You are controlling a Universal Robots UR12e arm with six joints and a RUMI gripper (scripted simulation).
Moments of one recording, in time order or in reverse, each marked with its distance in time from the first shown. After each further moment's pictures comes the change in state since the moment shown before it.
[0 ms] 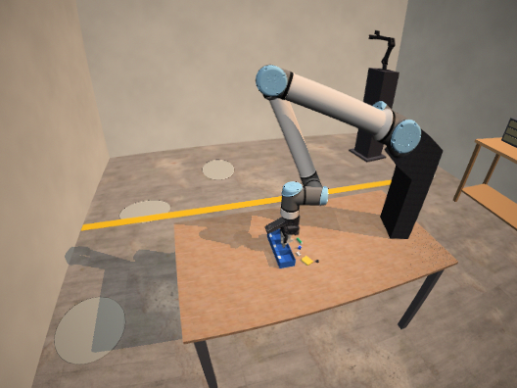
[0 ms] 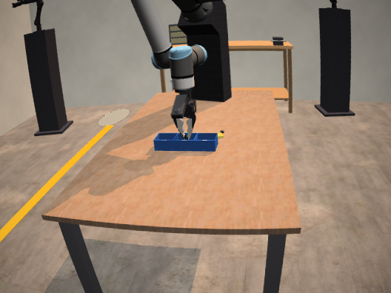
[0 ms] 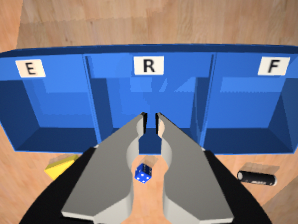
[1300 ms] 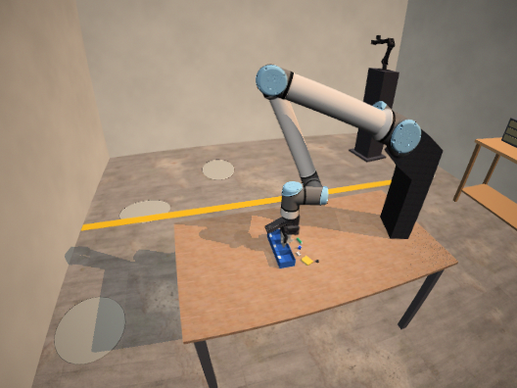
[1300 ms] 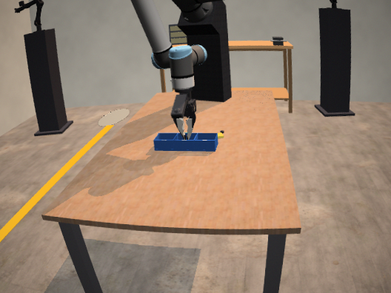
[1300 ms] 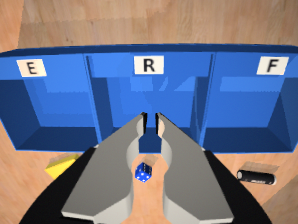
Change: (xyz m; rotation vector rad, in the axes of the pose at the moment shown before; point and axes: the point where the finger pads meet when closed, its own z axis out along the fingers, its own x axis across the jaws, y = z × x) arm 0.000 0.000 -0.001 0.000 0.000 0.000
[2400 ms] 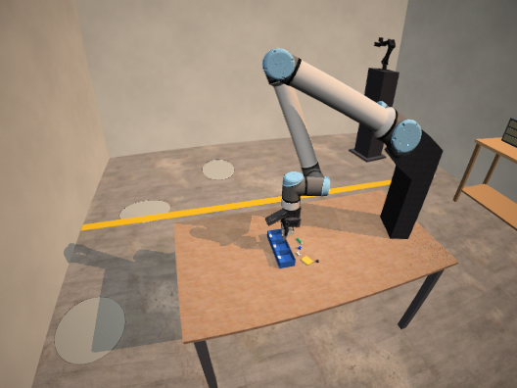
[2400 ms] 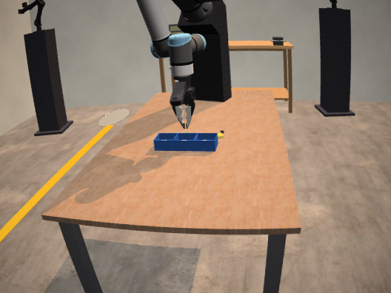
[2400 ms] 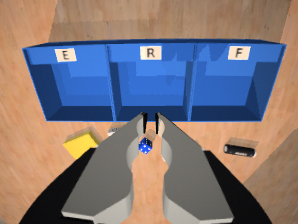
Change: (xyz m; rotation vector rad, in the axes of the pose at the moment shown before) arm 0.000 0.000 -0.052 0.000 0.000 0.000
